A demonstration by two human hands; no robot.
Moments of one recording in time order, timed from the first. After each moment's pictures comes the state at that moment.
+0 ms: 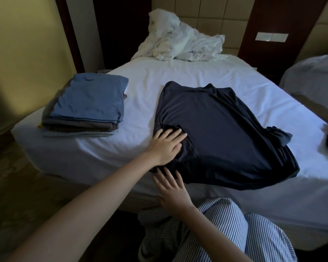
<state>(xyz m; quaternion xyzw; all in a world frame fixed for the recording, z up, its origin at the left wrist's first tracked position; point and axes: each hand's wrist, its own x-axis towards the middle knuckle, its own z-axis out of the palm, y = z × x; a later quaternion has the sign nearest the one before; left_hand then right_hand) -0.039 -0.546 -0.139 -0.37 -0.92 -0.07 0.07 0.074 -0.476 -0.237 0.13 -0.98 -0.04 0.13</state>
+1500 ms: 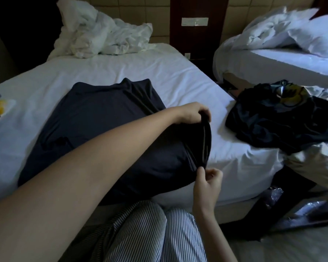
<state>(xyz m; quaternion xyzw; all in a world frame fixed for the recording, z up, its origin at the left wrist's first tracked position) 0.002 -0.184 -0.045 -0.56 -0.77 -0.24 -0.21 0.170 -0.233 -0.168 -0.40 -0.54 0.60 0.43</state>
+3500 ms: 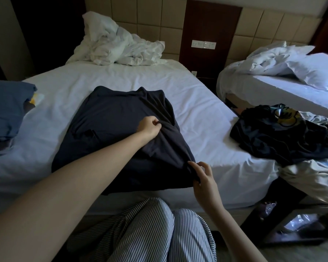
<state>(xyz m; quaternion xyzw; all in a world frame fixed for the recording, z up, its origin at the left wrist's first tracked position) -0.023 -0.320 -0.084 -0.20 -0.87 -0.44 -0.02 0.184 -0.225 -0.180 -0.16 -0.89 0.31 0.29</state>
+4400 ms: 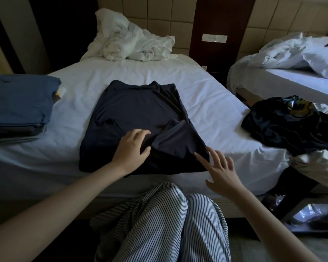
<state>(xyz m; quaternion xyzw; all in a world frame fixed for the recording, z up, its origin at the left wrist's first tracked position) 0.045 -0.464 -0.131 -0.39 -0.86 -0.26 0.18 0.202 -0.209 -0.171 -0.05 -0.99 -0.05 0.13</state>
